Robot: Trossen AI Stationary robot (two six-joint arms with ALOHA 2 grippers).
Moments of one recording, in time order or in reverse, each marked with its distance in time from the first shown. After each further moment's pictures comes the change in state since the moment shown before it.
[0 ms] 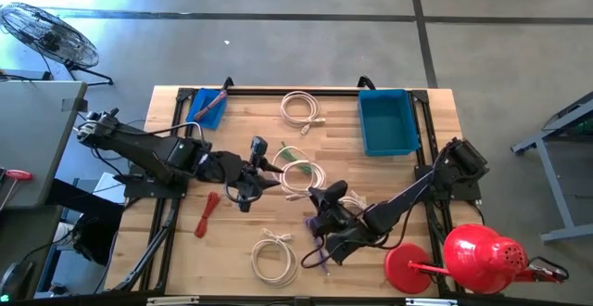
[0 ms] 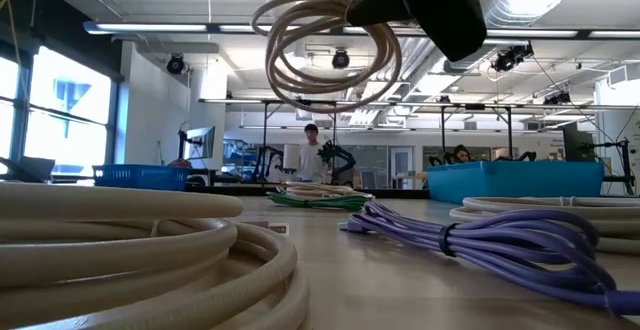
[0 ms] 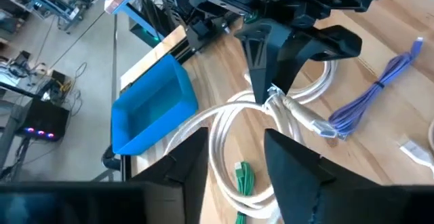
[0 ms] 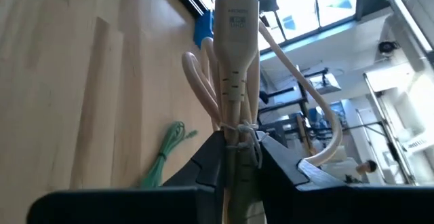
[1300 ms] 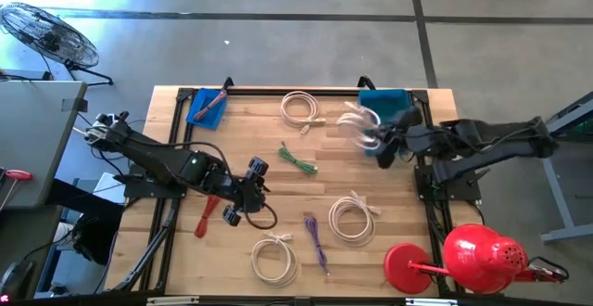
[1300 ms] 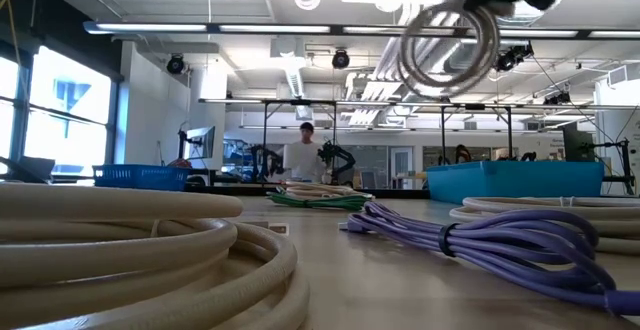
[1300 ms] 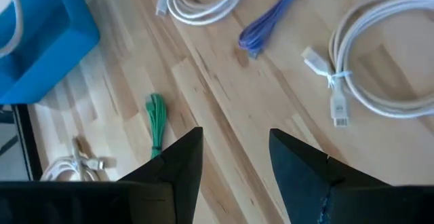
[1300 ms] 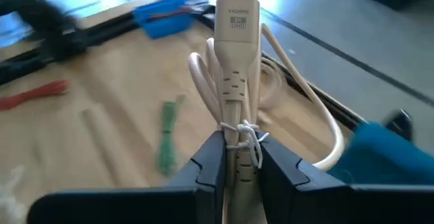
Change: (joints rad) left arm -0.058 0.097 -0.002 -0.304 0.094 -0.181; right arm -0.433 -0.966 -0.244 -0.605 -0.605 0.921
